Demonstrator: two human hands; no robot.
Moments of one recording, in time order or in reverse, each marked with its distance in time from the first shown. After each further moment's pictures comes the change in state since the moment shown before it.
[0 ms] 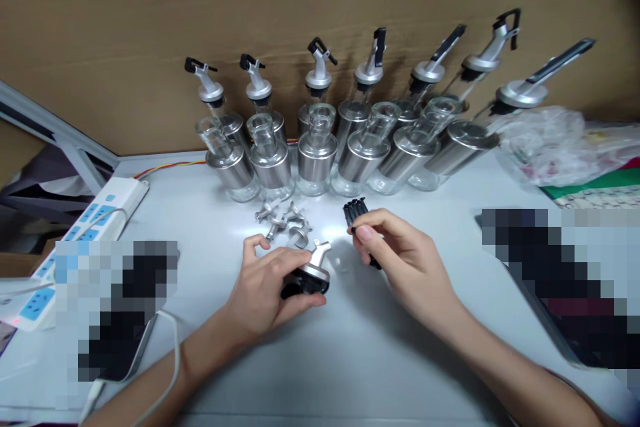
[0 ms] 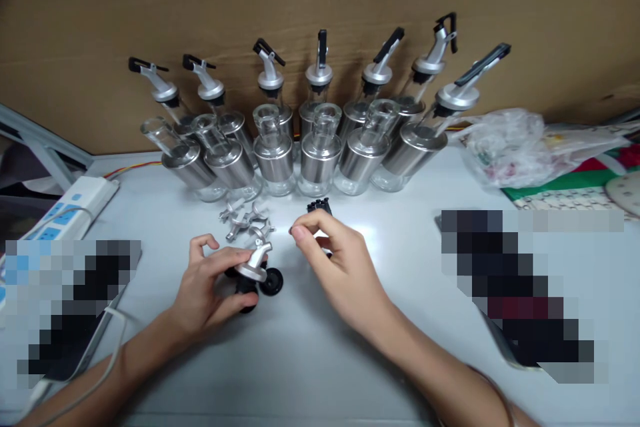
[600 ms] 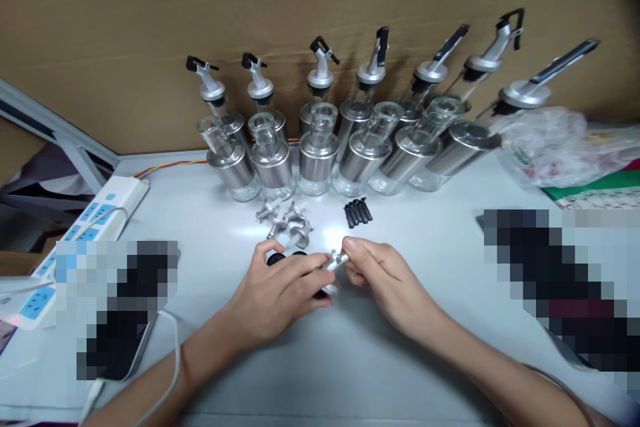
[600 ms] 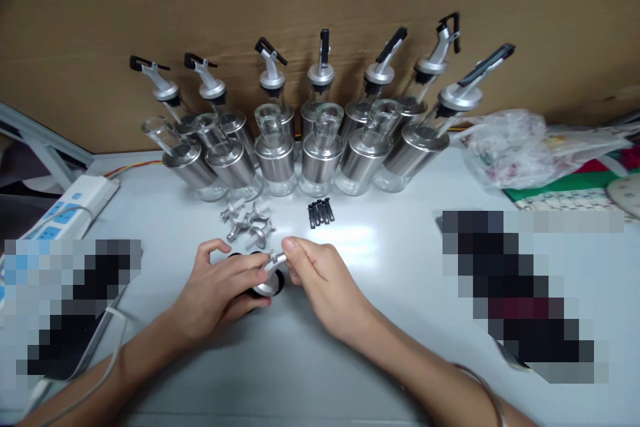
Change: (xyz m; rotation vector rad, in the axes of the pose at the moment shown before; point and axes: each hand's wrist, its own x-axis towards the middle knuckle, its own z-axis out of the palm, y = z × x) left_hand 0.003 0.003 0.001 0.147 -0.086 0.193; right_hand -0.007 0.008 0.016 0.088 -0.295 0.190
